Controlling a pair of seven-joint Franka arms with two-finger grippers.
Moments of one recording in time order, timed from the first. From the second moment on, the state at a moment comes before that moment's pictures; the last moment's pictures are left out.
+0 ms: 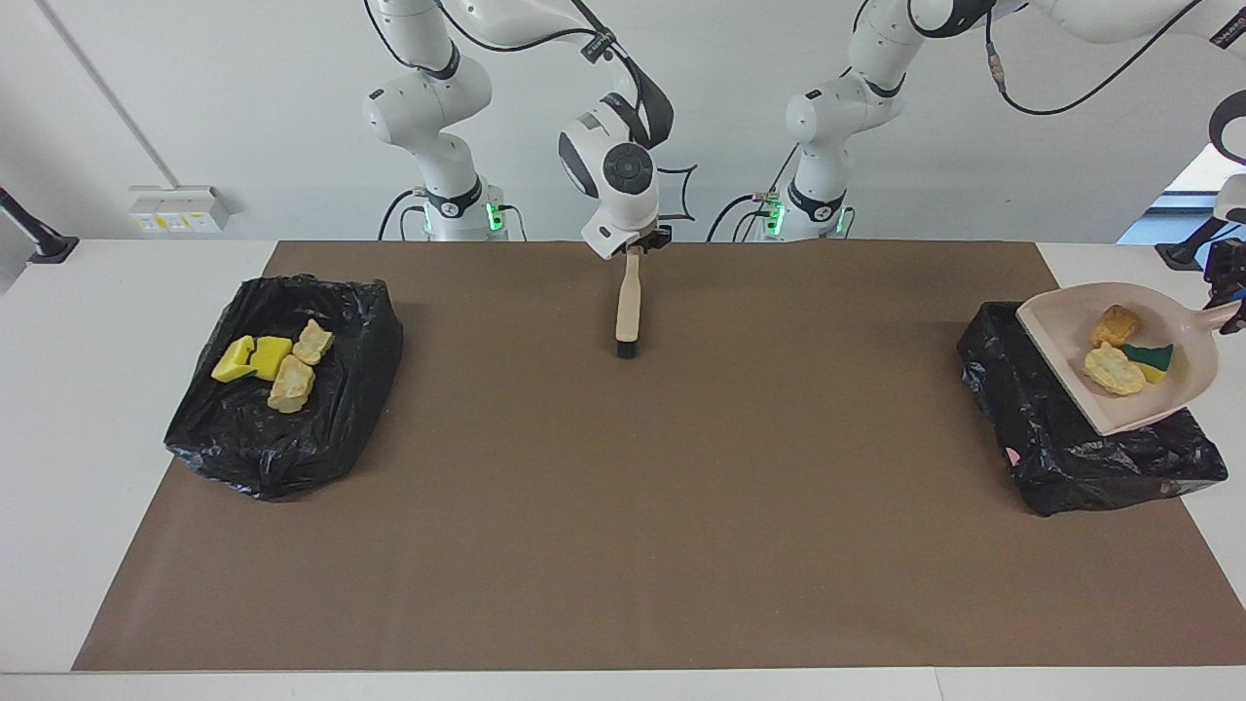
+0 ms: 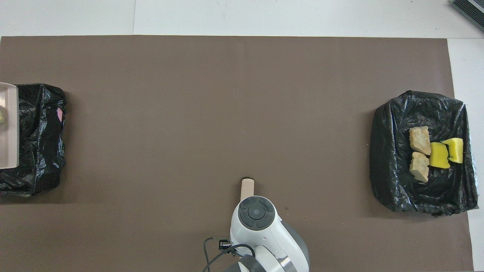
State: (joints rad) left arm 0.36 0.25 0.11 -1.49 0.20 1.91 1.96; right arm 0.65 0.05 0.18 -2.26 0.41 2.01 0.66
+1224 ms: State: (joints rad) left arm 0.25 0.17 0.10 -1.68 0.86 2.06 1.74; right arm 0.34 0.06 0.16 -1.93 0.03 1.99 0.60
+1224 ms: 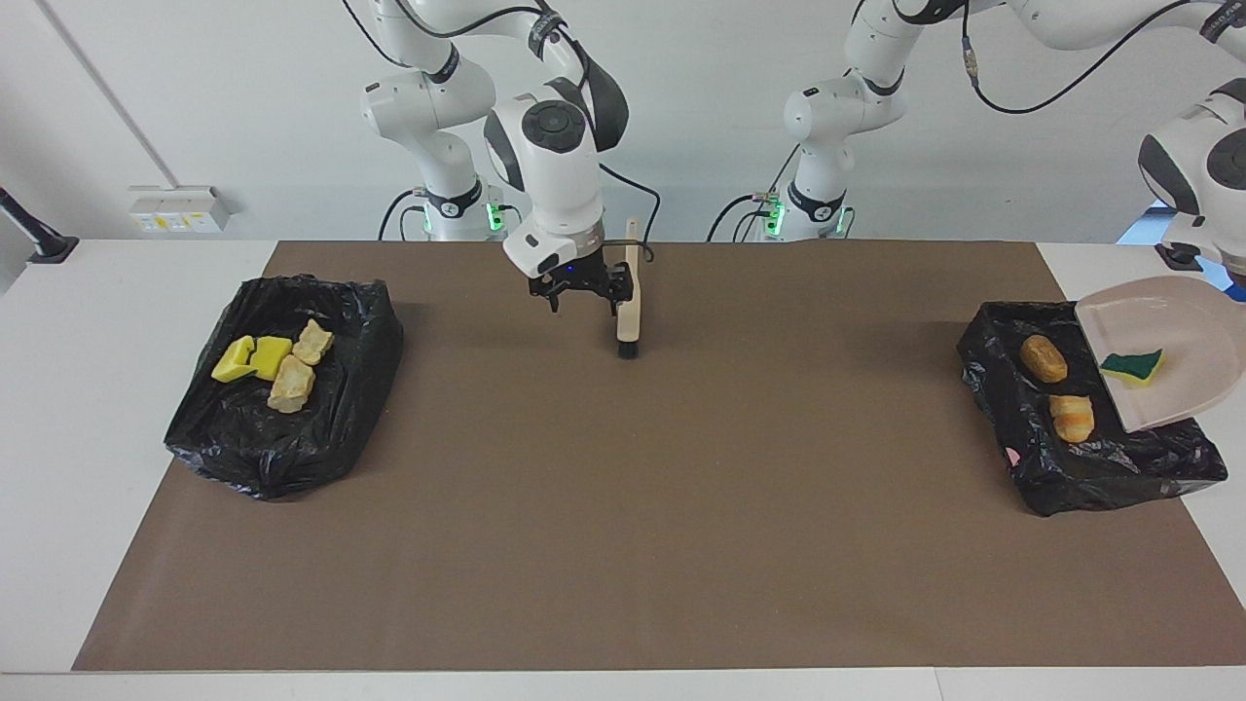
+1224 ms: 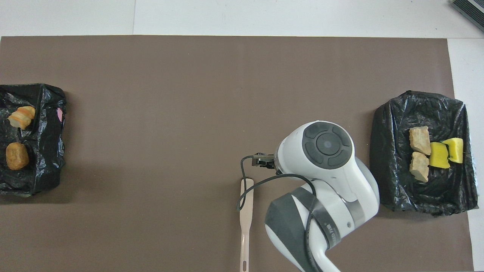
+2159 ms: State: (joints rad) left arm 0.13 0.11 0.09 -1.73 1.13 1.85 1.50; right arm 0.13 -0.05 -0.07 -1.68 0.00 1.63 0.08
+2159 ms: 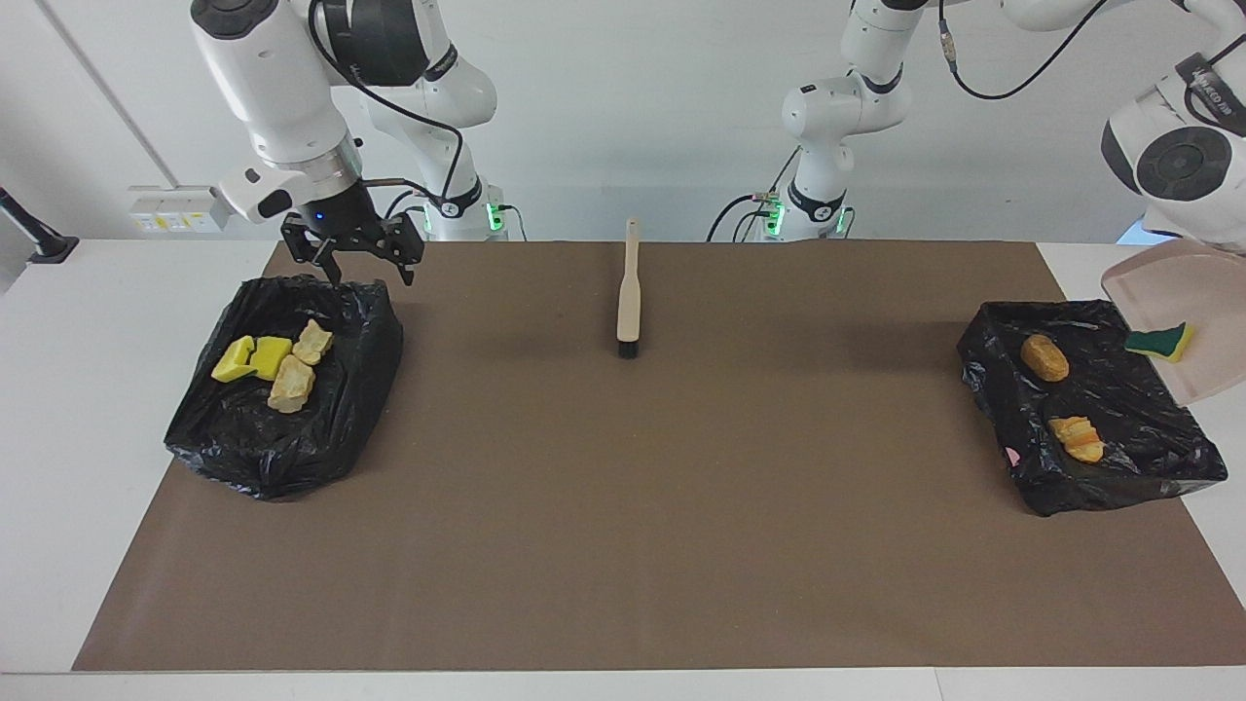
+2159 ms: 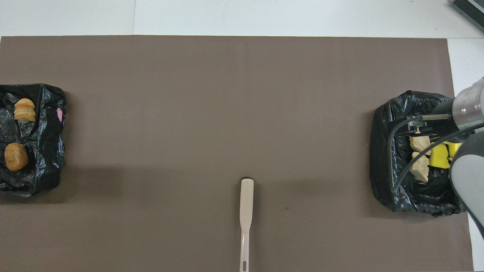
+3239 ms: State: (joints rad) left arm -0.03 0.08 0.04 -1.69 0.92 1.67 1.37; right arm 0.18 -0.09 -0.18 -1.53 -0.06 1.42 -0.03
